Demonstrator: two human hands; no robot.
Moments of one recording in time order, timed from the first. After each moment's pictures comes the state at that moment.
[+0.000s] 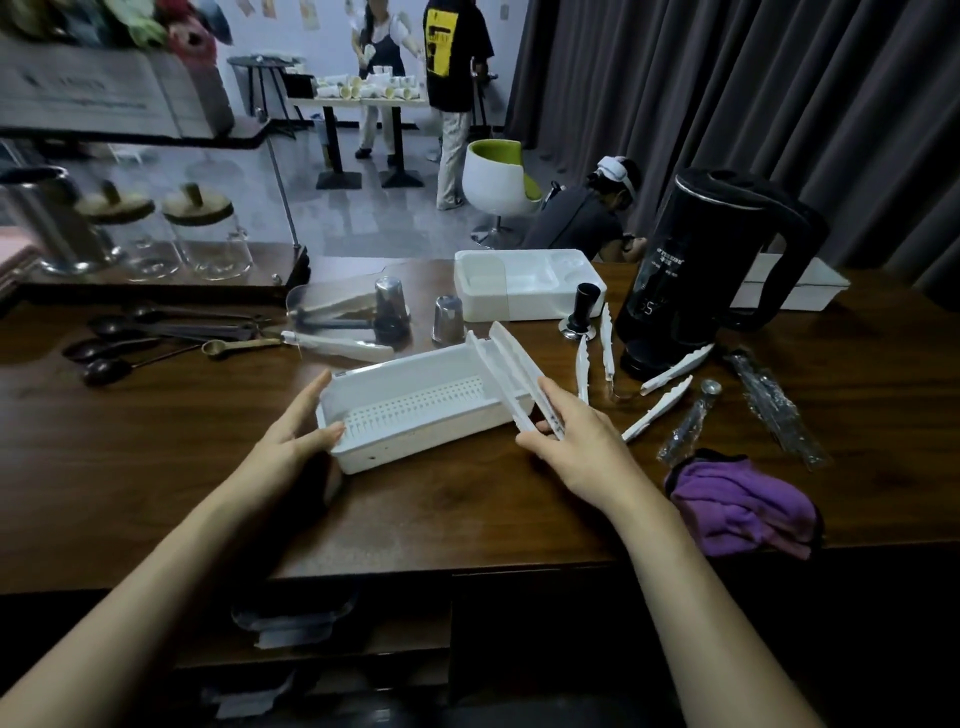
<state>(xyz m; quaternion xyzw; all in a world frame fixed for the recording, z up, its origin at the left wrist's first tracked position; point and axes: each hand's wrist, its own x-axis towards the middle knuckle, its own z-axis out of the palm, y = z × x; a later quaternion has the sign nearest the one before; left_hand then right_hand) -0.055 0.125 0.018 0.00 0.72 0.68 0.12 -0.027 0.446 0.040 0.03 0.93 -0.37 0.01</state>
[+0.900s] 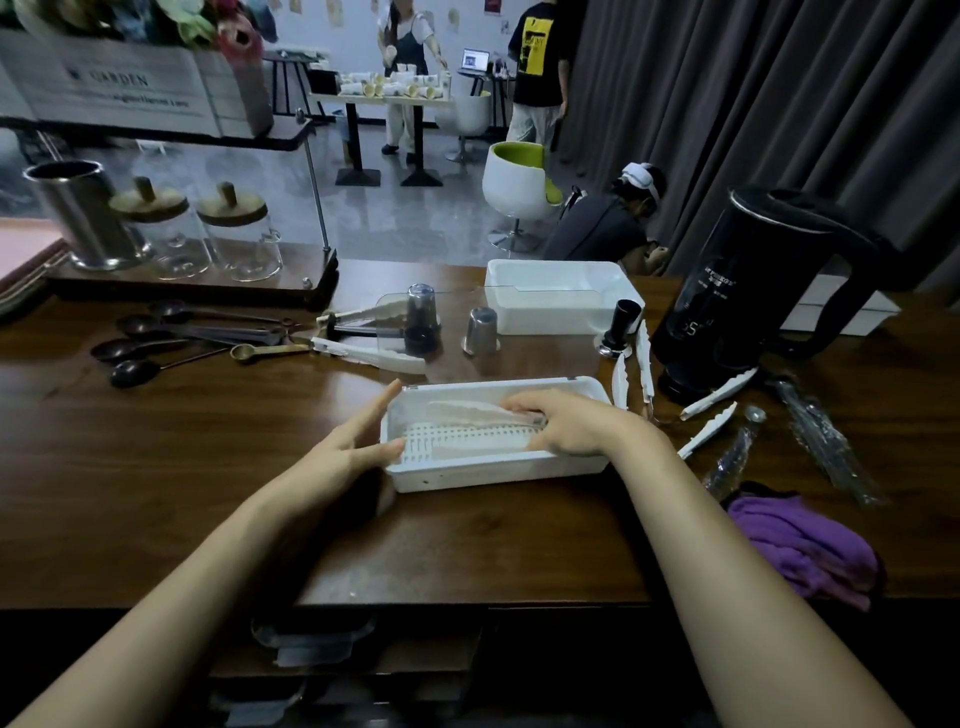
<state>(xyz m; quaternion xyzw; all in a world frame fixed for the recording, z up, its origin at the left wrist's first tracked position) -0.083 0.126 0.011 0.07 0.73 0.65 0.18 -0.119 0.418 0.054 -0.10 0.93 -0.24 0.25</state>
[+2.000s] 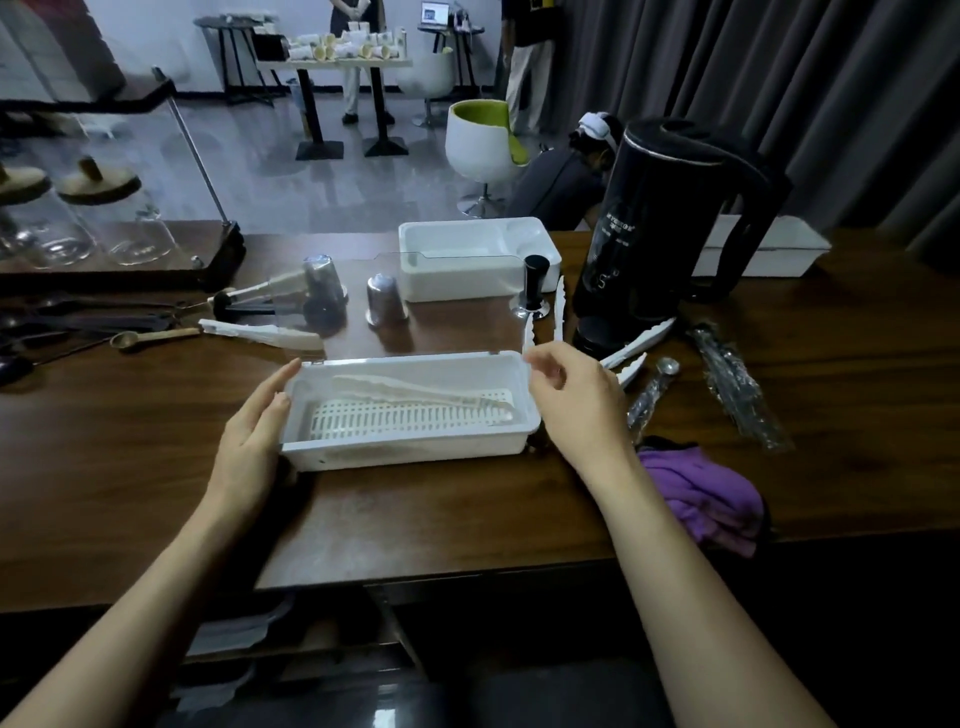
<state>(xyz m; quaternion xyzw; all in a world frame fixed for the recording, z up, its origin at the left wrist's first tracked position) -0.080 0.188 -0.023 0.03 0.78 0.62 -0.07 -0.053 0.511 0.036 0.08 0.90 -0.40 -0.15</state>
